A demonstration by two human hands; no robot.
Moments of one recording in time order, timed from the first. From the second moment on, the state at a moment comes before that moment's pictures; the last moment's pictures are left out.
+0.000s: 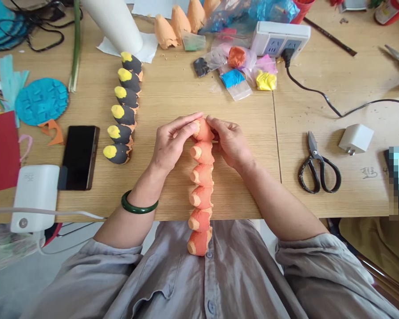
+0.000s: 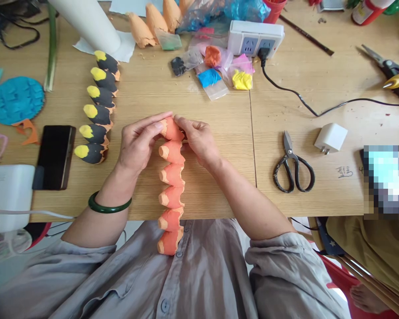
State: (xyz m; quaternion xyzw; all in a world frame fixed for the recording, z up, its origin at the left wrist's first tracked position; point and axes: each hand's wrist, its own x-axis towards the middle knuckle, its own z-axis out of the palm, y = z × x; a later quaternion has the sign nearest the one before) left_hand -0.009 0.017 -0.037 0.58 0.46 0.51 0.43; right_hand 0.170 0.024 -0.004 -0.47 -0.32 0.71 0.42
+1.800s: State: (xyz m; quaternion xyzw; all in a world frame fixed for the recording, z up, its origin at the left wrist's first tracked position) left_hand -0.009 0.022 -0.024 0.50 0.50 0.53 0.46; right_hand 0.185 0.040 -0.015 -0.50 -0.41 0.58 0.50
